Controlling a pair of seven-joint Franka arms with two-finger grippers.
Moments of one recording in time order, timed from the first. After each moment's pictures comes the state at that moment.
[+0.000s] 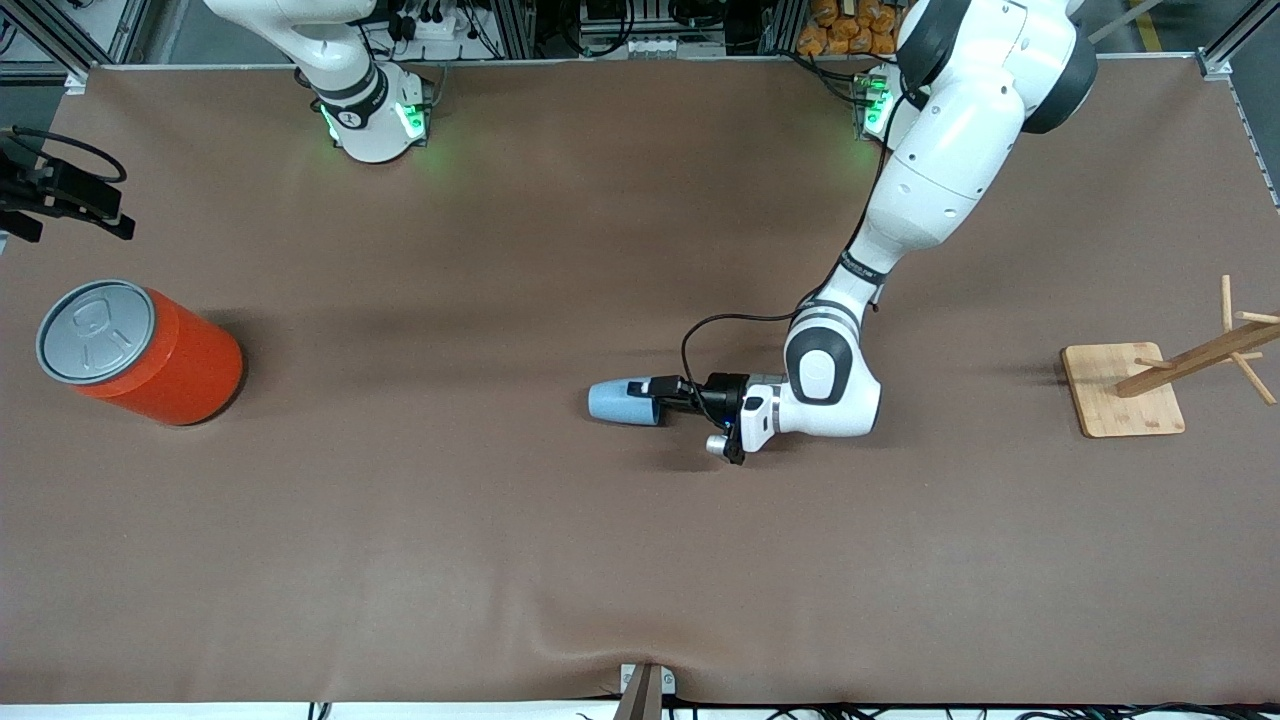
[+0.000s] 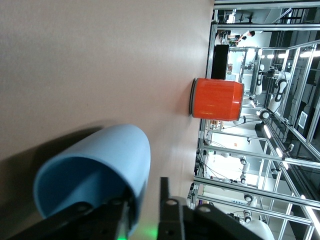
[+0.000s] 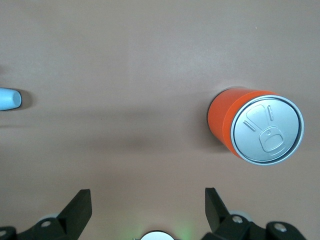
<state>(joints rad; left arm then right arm) -0.35 0.94 -0.18 -1.49 -1.50 2.09 0.73 0.01 0.00 -0.05 -1.44 0.02 1.38 -0.05</state>
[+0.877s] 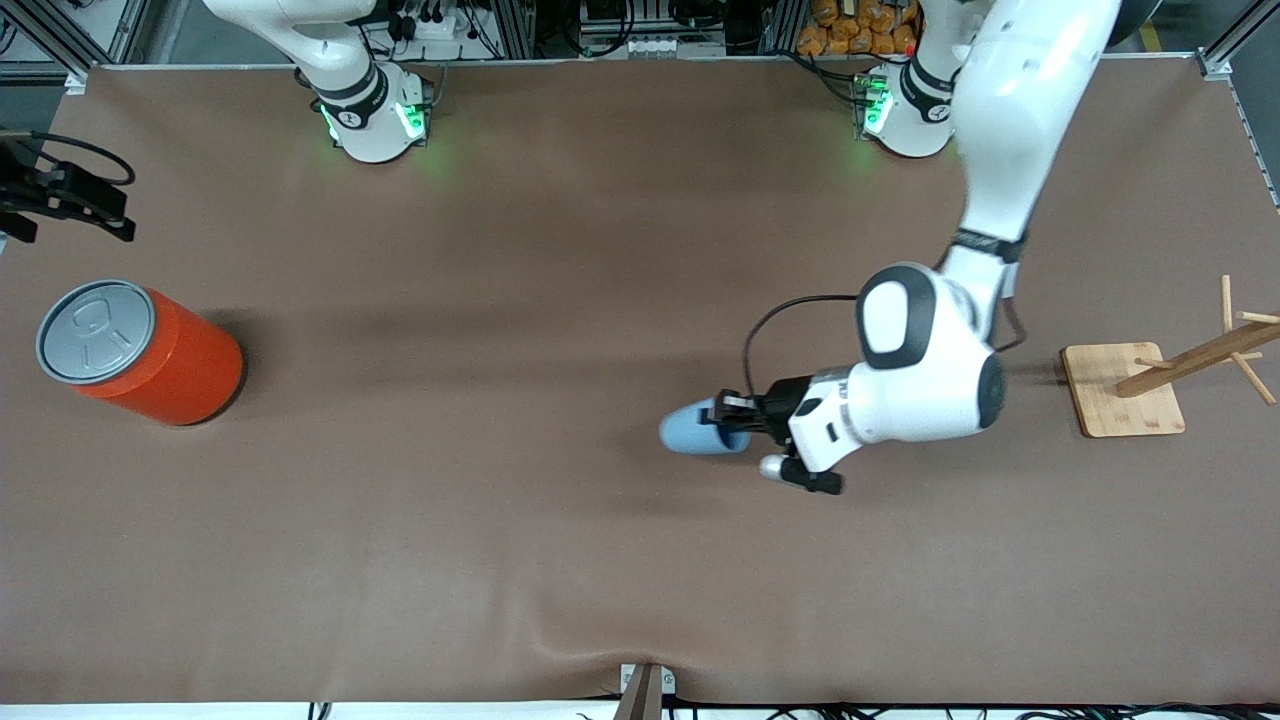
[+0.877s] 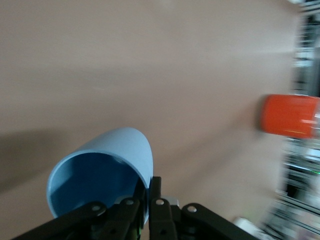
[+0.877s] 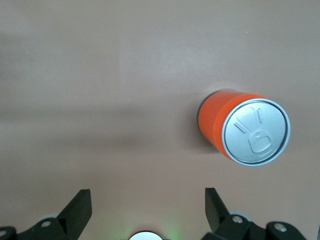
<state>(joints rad) -0.31 0.60 -0.11 -1.42 -0.68 2.10 0.05 0.06 0.01 -0.05 -1.44 -0.04 1.38 -0.05</state>
